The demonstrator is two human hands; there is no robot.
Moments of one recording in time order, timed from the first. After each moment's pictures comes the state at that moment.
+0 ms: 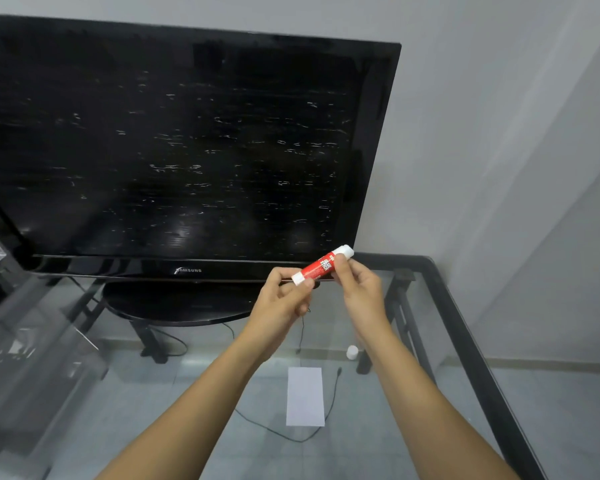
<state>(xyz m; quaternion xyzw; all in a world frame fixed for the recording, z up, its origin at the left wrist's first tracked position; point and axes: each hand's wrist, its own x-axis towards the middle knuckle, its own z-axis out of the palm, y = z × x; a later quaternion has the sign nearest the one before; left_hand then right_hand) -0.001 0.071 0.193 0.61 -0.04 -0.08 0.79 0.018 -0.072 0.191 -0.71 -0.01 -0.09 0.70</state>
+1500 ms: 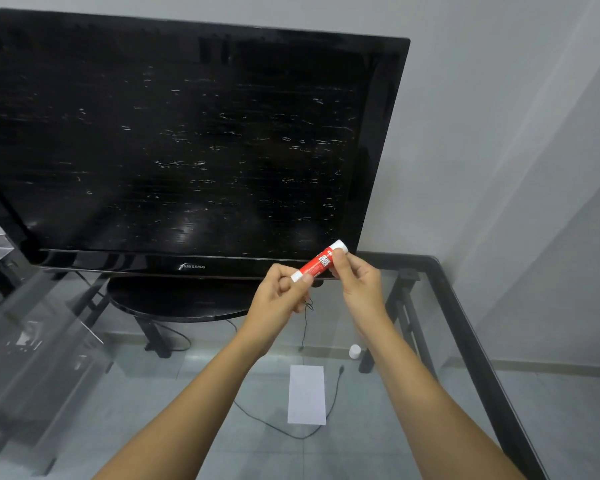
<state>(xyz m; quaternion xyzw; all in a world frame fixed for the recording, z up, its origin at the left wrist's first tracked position) 0.002 0.075 0.190 0.69 -0.08 -0.02 0.72 0.027 -0.069 0.194 -0.71 -0.04 -0.09 0.70</state>
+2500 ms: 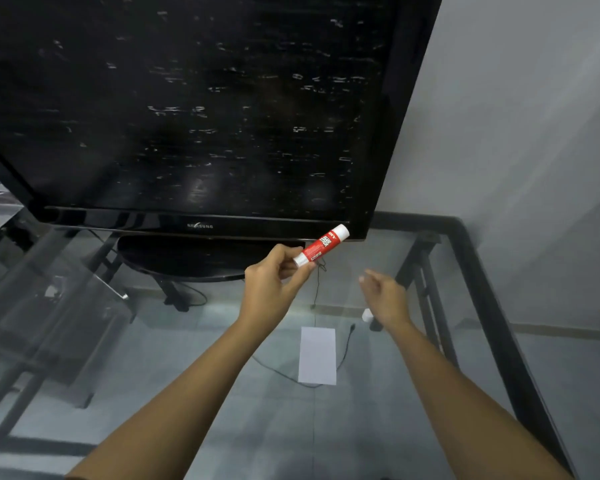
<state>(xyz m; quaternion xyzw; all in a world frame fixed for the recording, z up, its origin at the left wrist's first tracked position) -0.004 0.088 0.152 0.83 -0.07 0.16 0.53 0.041 -0.122 0.072 -0.90 0.11 -0.01 0.42</state>
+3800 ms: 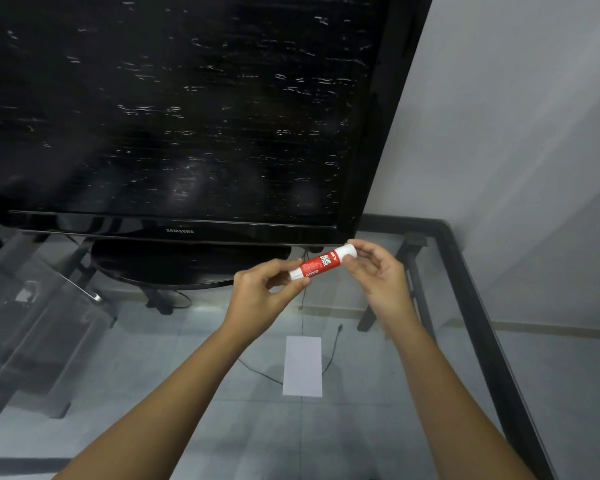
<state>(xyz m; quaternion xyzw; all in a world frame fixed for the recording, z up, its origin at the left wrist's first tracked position) 0.009 0.084 0.150 0.84 -0.11 0.12 0.51 0.033 -0.107 0.153 -0.73 0.01 -0.04 0.69</state>
